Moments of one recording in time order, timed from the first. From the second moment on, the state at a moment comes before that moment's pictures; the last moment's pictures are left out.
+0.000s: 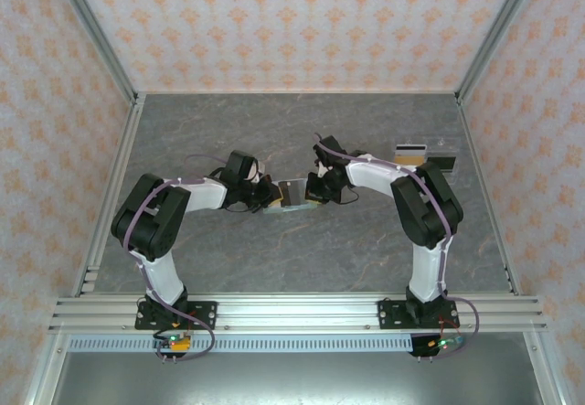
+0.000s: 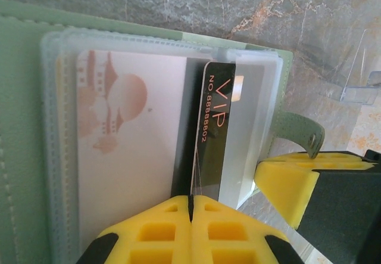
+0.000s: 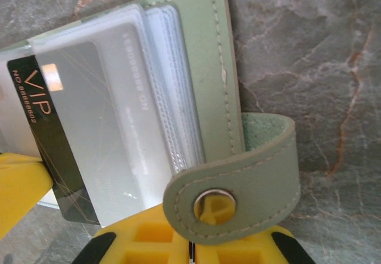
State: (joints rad) left arm -0.36 1.80 0.86 0.03 0.55 -0.93; right arm 0.54 1.93 1.24 -0.52 -0.36 0.67
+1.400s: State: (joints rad) left arm -0.36 1.82 0.88 0.00 0.55 -0.93; right arm 0.58 2.03 1.37 -0.52 -0.38 0.67
